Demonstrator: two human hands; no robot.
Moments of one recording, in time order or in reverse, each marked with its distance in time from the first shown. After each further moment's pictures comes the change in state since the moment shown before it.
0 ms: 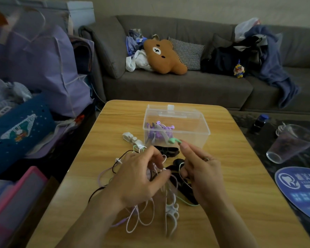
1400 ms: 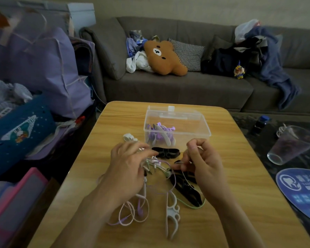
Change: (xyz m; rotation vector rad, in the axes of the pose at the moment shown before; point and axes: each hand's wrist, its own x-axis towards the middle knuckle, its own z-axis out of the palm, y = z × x) left_hand 0.003 -0.022 -0.012 0.322 0.083 0.012; right_hand 0.009 -0.005 -0.005 -0.163 -0.177 -0.164
